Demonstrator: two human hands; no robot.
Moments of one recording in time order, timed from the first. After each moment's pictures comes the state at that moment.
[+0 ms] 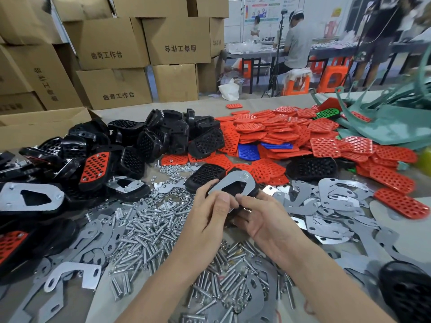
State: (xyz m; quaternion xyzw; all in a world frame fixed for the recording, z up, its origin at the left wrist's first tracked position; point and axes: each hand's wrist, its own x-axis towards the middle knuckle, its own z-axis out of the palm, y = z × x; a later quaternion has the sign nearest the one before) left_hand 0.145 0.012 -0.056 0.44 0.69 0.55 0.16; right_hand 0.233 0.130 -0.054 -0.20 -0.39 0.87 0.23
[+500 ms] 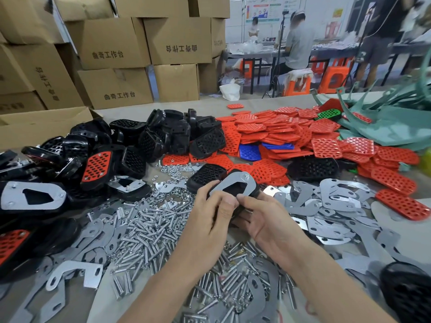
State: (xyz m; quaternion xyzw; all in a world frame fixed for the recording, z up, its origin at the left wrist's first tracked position) left_hand 0.143 0.014 -0.062 0.47 0.71 0.52 0.09; right_hand 0.233 0.129 -0.053 -0.19 -0.40 0.87 0.22
